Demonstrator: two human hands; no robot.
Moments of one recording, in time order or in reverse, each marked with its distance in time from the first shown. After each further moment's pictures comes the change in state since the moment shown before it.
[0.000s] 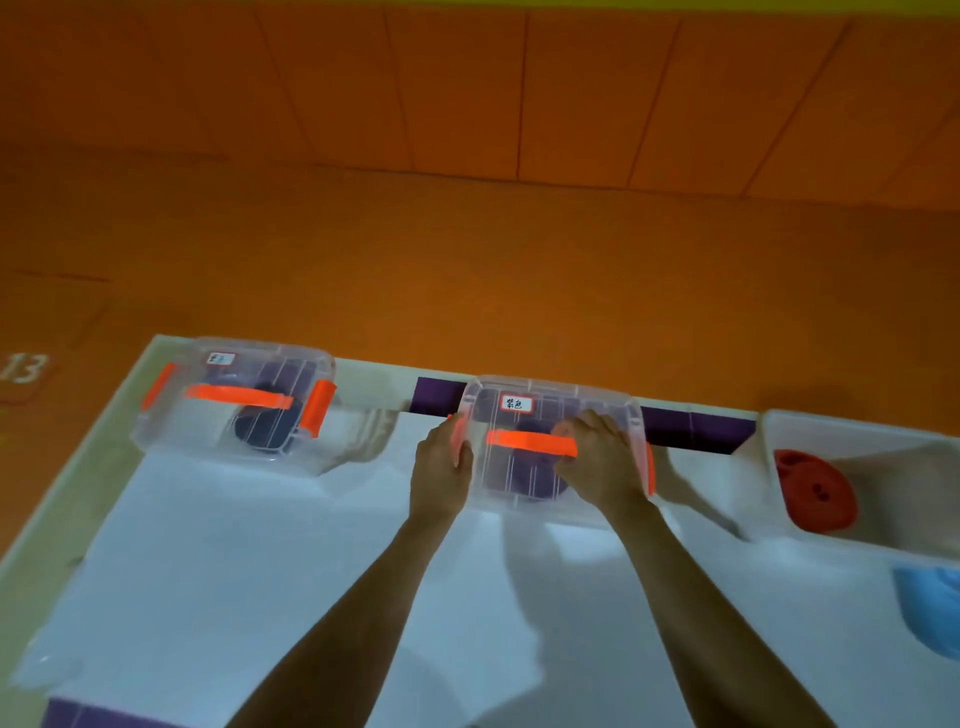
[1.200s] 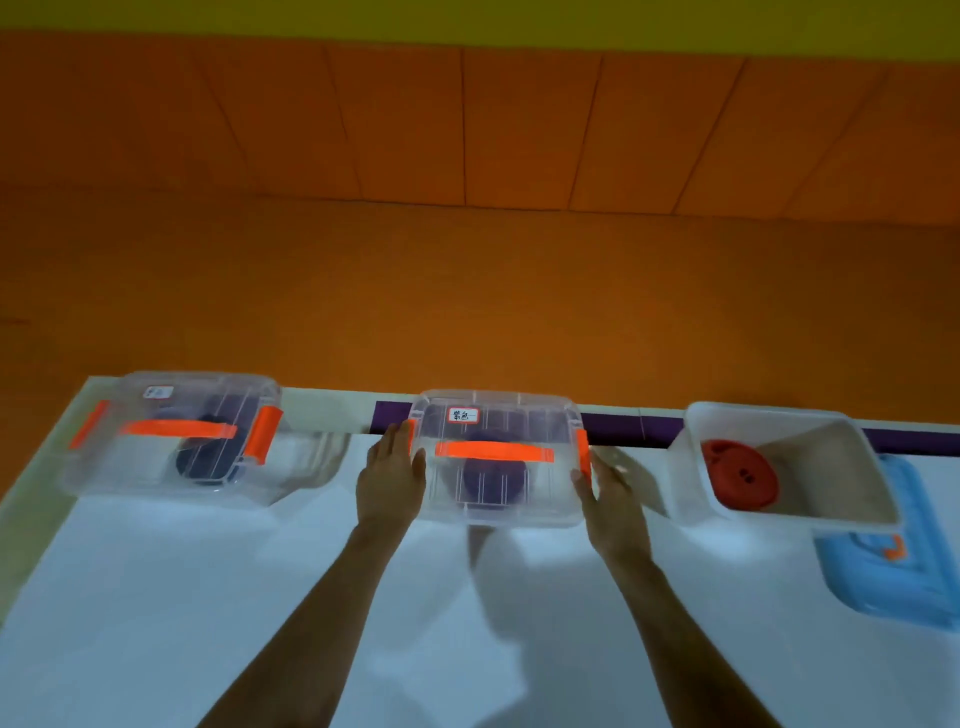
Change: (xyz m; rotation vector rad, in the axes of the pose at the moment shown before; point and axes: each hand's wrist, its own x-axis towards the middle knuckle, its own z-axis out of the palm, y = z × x) left_hand -0.002 0.024 -0.013 0.373 -0.095 0.013; right_hand -0.078 0.061 0.004 0.356 0.169 0.358
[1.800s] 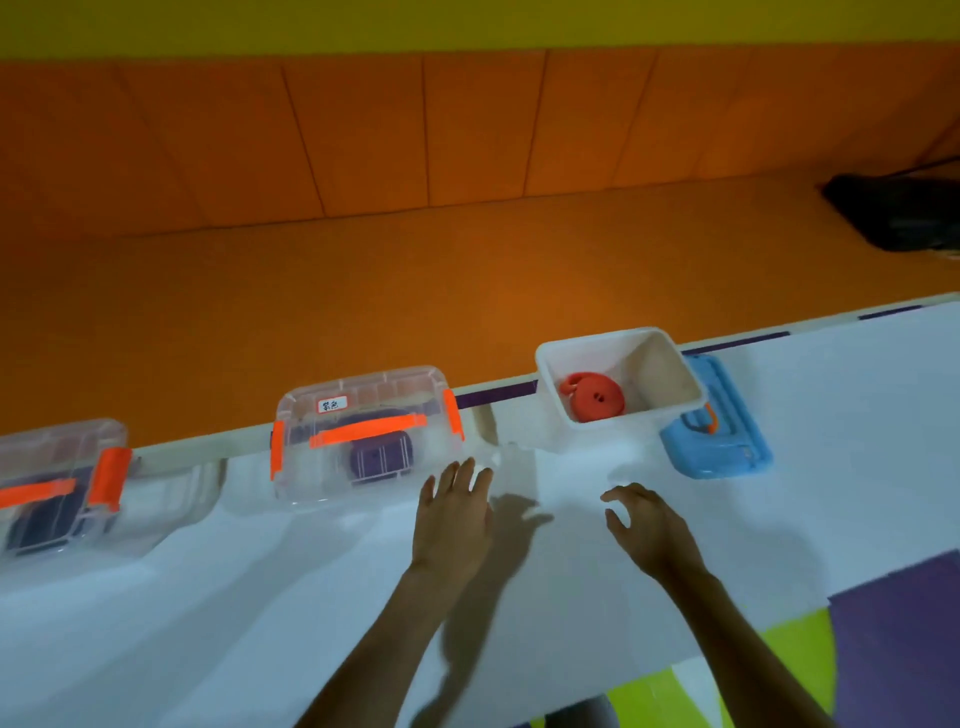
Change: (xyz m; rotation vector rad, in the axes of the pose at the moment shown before) left_hand -0.139 0.149 0.069 0.249 -0.220 0.591; right_hand -0.140 0.146 -0.126 -0.387 0.019 0.144
